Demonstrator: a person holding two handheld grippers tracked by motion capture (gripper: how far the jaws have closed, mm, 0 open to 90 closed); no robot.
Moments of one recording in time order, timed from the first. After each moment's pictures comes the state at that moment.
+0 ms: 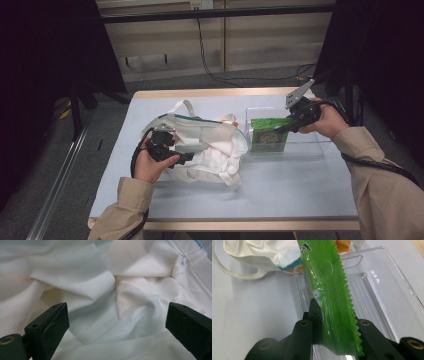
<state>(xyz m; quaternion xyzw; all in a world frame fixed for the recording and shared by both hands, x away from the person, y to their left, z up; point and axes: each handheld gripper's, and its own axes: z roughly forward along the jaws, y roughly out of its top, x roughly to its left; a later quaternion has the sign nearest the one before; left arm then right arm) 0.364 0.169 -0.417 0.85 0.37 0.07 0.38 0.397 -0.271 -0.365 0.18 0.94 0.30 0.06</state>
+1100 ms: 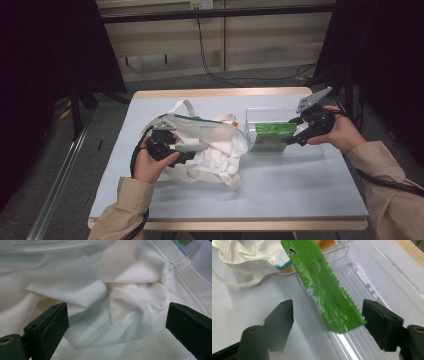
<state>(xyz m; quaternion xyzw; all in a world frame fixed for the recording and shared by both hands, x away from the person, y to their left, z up) 0.359 0.163 -0.406 0.85 0.35 0.07 0.39 0.358 -0.286 -0.360 0.27 0.91 0.31 0.10</state>
